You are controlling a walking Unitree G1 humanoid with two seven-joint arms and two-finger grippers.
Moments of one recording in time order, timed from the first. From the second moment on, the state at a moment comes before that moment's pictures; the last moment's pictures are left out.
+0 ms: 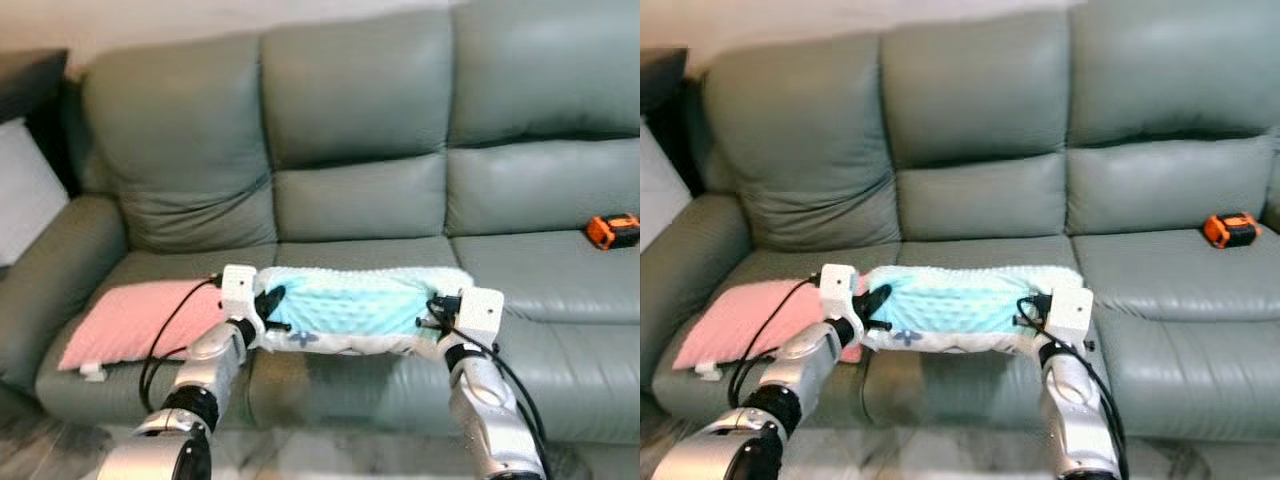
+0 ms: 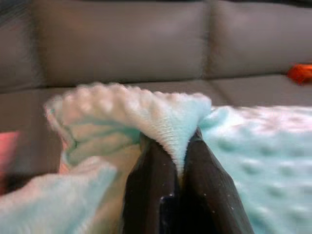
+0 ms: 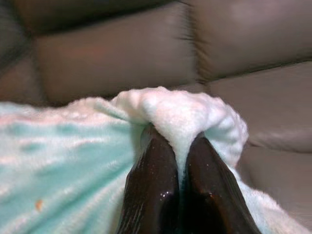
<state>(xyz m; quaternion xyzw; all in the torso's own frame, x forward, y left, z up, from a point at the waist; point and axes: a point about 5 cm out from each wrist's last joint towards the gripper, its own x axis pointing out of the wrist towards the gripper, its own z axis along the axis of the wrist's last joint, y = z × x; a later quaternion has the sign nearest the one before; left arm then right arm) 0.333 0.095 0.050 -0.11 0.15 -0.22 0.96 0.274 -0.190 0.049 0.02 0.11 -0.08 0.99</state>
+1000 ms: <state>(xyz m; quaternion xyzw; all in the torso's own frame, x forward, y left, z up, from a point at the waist) 0.329 0.108 0.044 -0.11 0.16 -0.21 0.96 0.276 -0.182 0.052 0.03 0.10 -0.06 0.99</state>
